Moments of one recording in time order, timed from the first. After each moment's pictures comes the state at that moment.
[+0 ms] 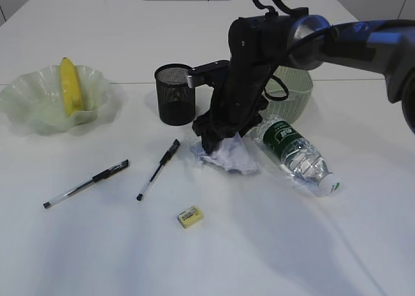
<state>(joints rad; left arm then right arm) -0.20 1.07 -1.04 -0.16 1.05 0.03 0.44 2.37 -1.99 0.08 1.02 -0.15</state>
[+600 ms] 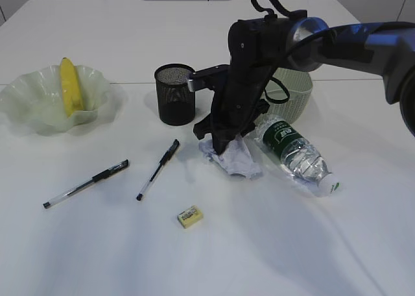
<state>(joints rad) -0.20 1.07 -1.04 -0.16 1.05 0.03 0.44 2.38 -1.99 0.09 1.04 -0.15</state>
